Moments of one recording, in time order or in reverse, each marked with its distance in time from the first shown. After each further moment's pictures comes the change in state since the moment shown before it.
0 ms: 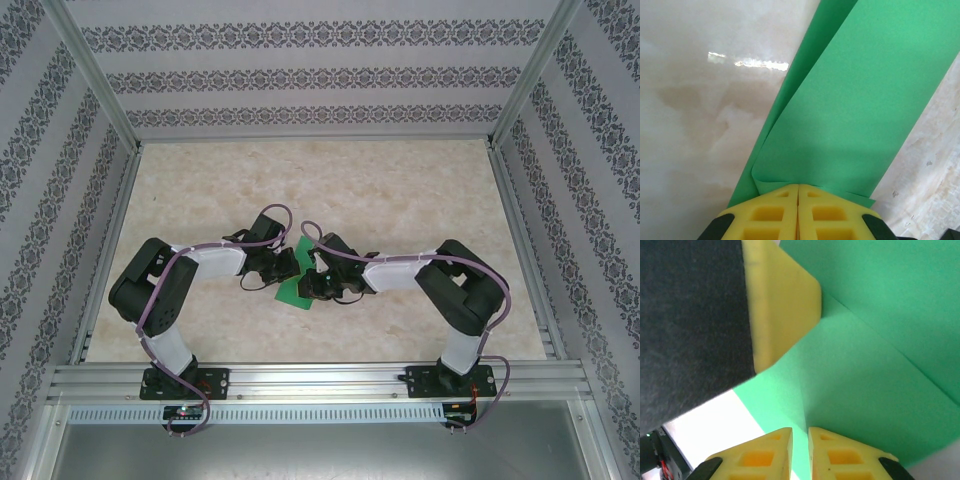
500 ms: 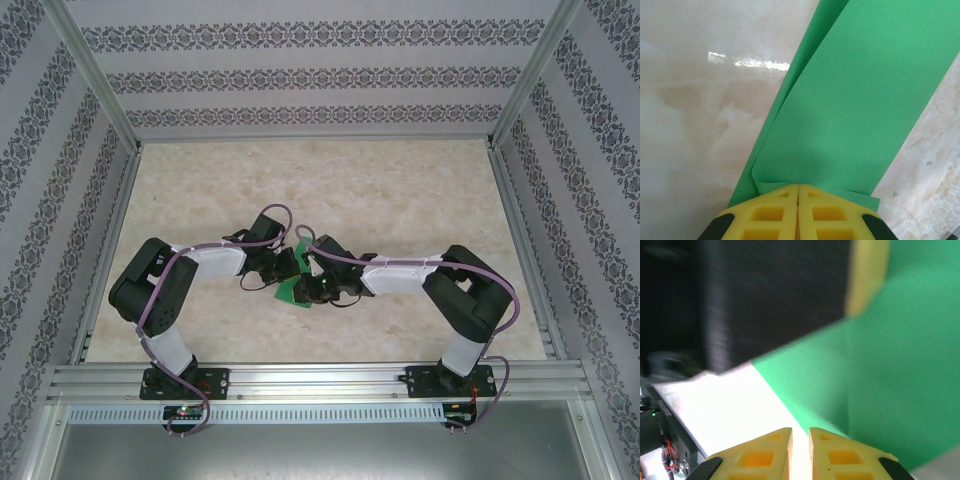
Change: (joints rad) left arm 0.000 0.000 0.000 0.000 0.000 0.000; right arm 0.048 -0.037 0.005 -0.049 0.006 -0.007
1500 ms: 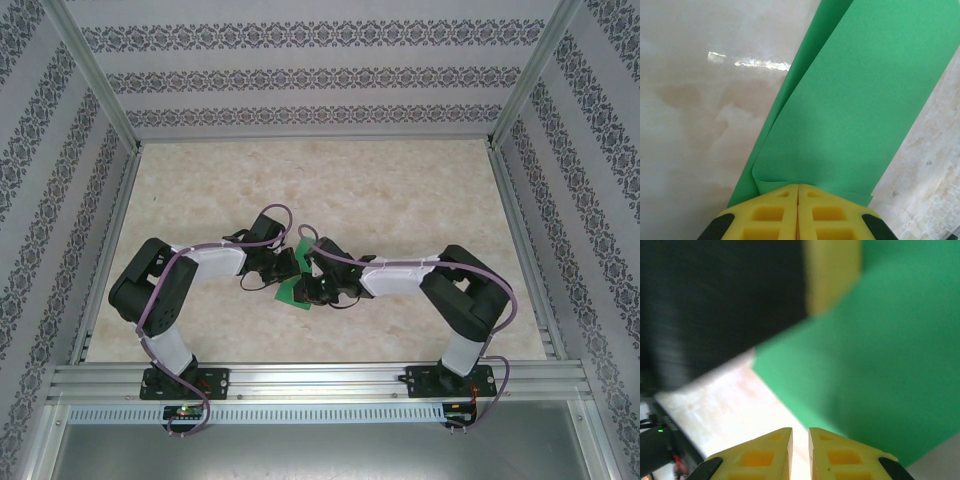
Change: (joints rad) left arm 0.000 -0.002 0.000 -0.001 0.000 0.000; right arm 0.015 0.019 -0.010 0.029 0.023 0.109
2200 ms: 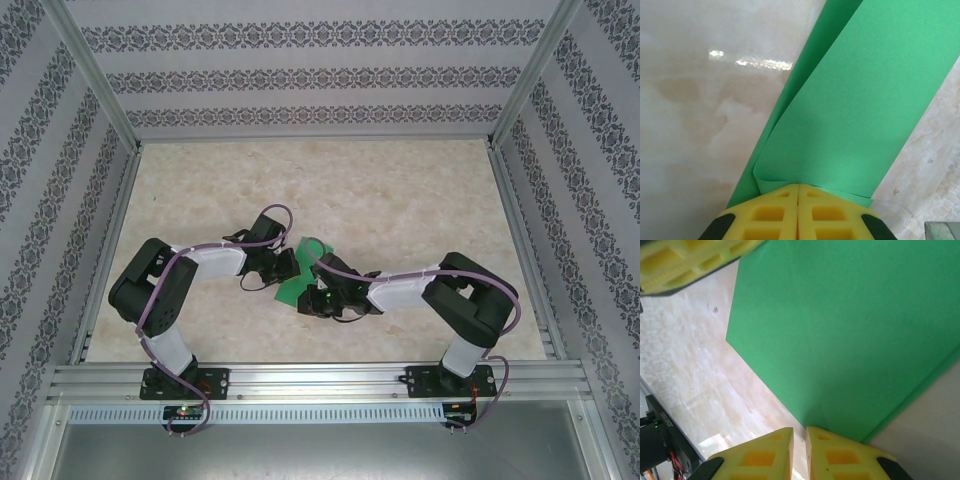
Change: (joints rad) left arm 0.000 -0.001 0.001 -0.008 0.001 0.000; right arm 0.051 -0.057 -0.161 0.176 0.037 0.108
